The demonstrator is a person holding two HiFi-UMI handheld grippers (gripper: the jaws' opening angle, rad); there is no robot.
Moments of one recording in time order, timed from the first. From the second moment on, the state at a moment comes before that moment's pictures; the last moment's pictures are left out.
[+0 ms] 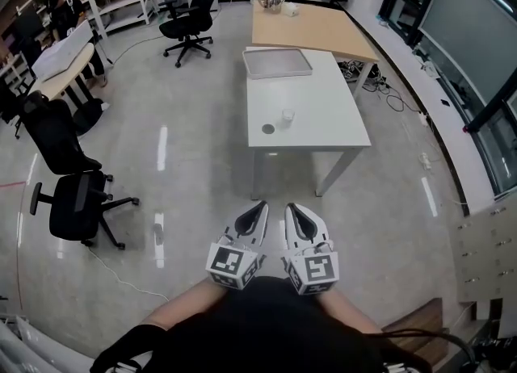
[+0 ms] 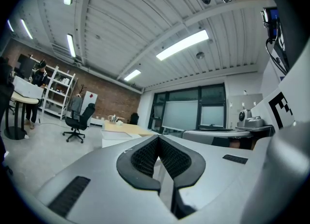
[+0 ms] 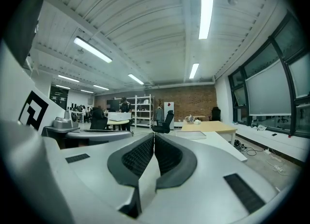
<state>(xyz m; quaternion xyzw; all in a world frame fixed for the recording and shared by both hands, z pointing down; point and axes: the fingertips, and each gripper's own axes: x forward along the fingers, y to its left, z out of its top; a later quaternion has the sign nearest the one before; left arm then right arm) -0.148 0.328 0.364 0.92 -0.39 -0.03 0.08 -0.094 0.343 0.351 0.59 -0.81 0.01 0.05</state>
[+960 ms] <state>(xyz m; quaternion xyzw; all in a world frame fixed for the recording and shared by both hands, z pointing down) -0.168 0.305 0.370 0.92 -0.39 -0.03 0.08 -0.111 0.318 0.362 0.59 -0.81 0.02 0.06</state>
